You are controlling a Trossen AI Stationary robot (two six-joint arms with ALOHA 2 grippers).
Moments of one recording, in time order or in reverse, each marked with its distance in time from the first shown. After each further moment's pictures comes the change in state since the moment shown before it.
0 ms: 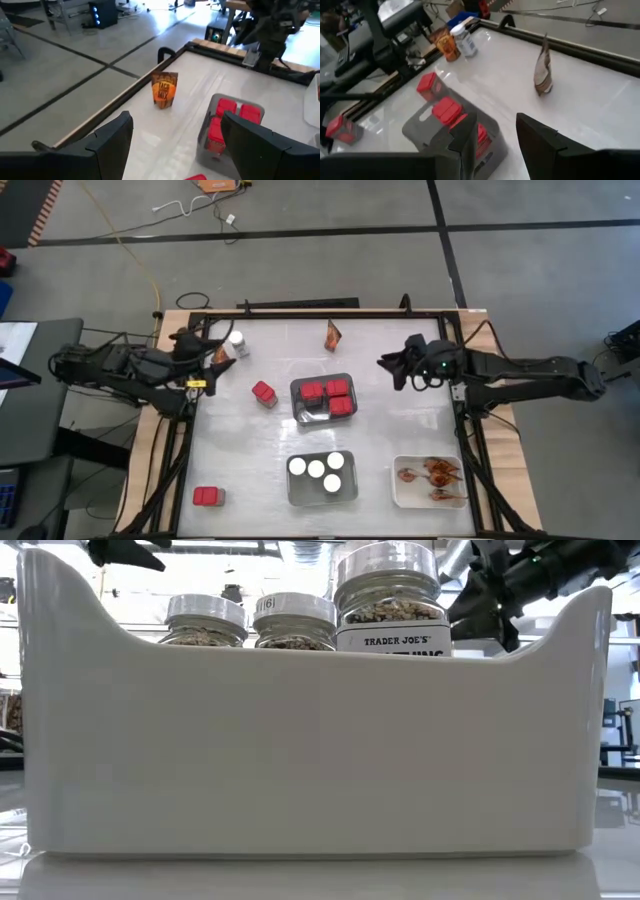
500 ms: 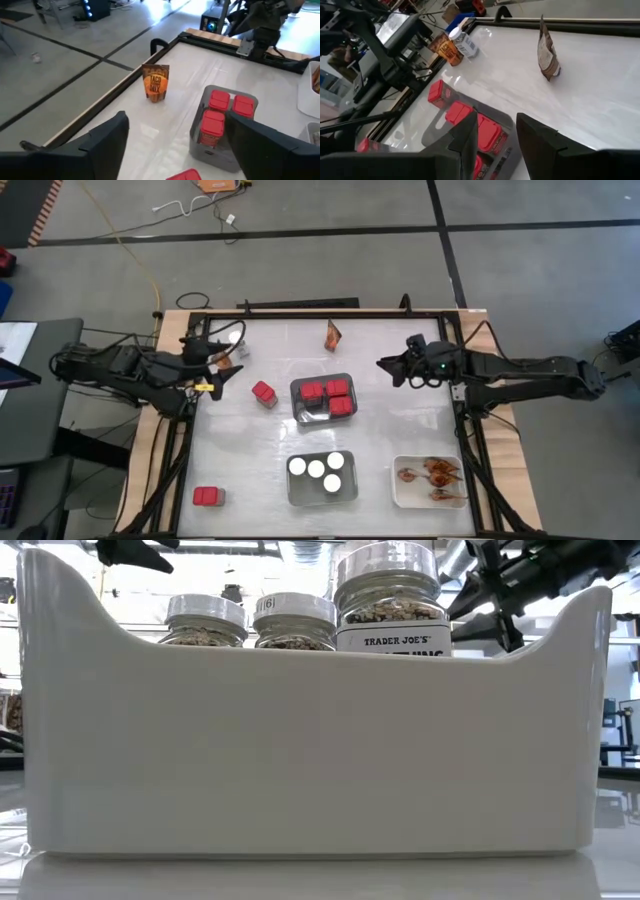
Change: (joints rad) left arm 0.000 0.073 0.013 0.009 0.043 -0.009; right arm 0.008 0.007 0.000 -0.002 -0.002 0.231
